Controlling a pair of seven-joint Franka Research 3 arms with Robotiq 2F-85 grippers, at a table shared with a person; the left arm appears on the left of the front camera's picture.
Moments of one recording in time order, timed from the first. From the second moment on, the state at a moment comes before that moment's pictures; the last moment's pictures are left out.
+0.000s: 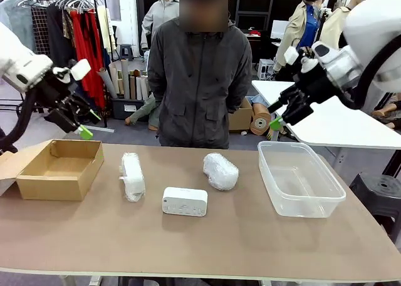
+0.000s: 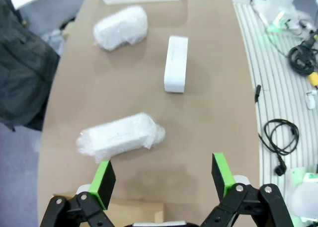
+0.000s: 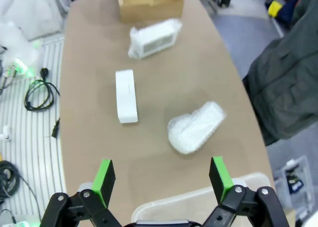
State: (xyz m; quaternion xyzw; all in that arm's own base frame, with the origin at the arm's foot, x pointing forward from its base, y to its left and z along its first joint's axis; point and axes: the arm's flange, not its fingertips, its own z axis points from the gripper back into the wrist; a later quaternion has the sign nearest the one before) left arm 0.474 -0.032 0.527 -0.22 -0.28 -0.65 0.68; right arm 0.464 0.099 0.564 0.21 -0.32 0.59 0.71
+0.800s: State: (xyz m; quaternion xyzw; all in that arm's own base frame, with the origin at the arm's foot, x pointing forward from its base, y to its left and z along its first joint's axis) left arm 0.509 0.023 0.553 -0.28 -0.36 -0.60 0.66; right arm 0.482 0.052 0.577 0.28 -0.33 0.58 0.69
